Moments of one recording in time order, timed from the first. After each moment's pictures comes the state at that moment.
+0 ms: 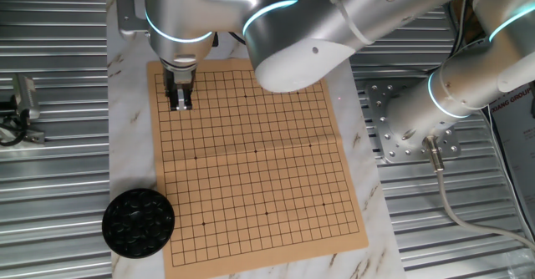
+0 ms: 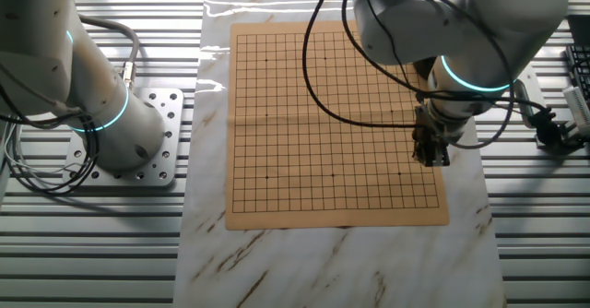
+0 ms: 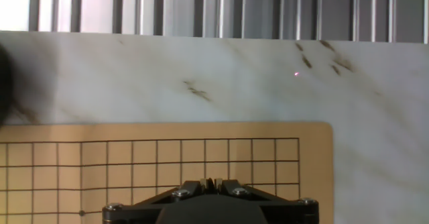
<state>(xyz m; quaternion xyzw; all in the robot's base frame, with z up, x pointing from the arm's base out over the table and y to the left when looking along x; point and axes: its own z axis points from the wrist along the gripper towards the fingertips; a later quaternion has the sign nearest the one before) 0.599 -0.062 0.047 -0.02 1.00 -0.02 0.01</state>
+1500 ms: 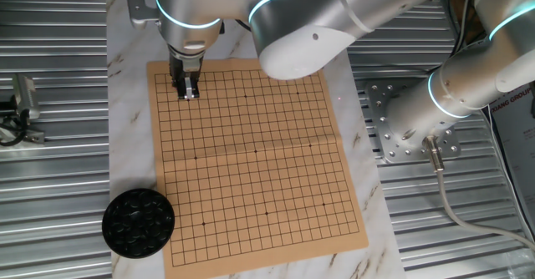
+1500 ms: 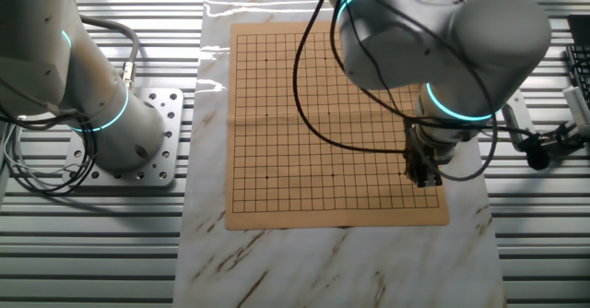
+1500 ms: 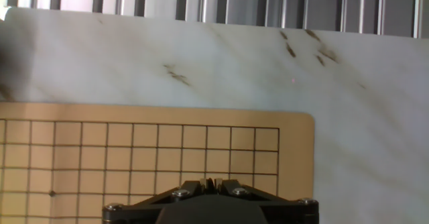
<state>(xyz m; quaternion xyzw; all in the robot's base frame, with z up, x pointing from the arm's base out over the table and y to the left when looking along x) 0.581 -0.093 0.036 -0.05 1.00 -0.02 0.01</state>
